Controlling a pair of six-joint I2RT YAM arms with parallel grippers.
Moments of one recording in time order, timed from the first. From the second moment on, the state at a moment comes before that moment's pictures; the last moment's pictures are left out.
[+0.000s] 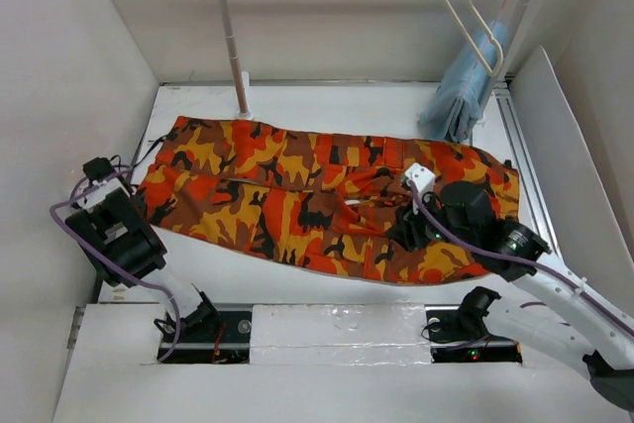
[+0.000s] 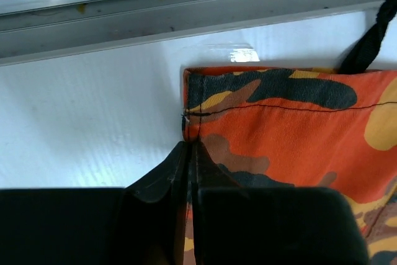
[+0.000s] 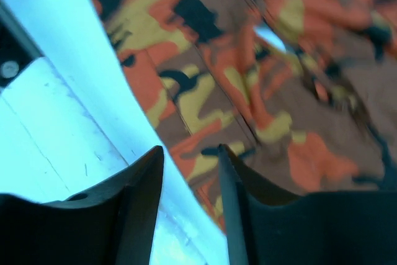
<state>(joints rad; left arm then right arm) 0.65 1.68 0.98 -0.49 -0.17 -0.79 0.78 0.76 0.84 -0.60 -0.15 0.07</state>
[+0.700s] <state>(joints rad) 0.32 0.96 0.83 -0.48 -0.03 -0.91 0.01 0.77 0.68 -1.01 0.11 0.57</state>
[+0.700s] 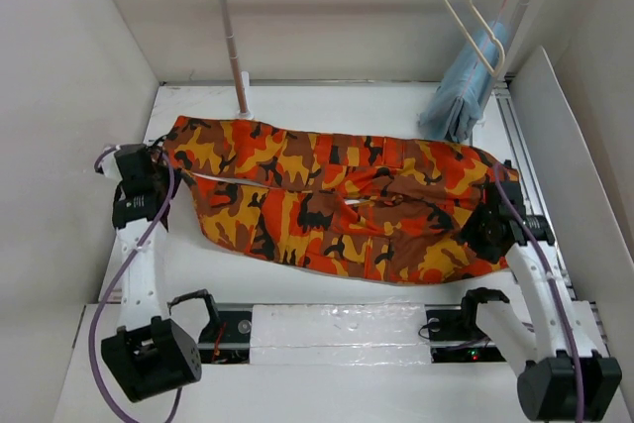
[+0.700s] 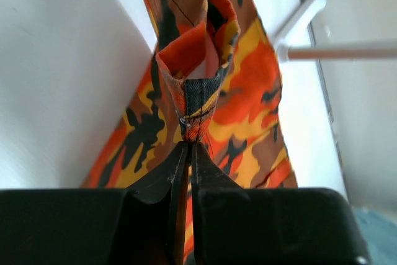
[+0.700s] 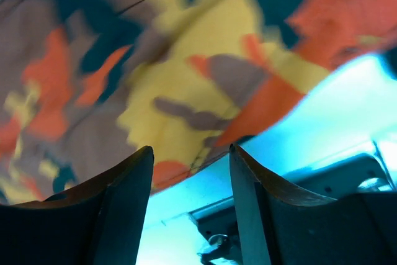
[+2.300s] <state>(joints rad) 0.30 1.34 1.05 -0.48 -0.13 -0.96 -0.13 1.38 1.00 -0.98 0.35 0.63</state>
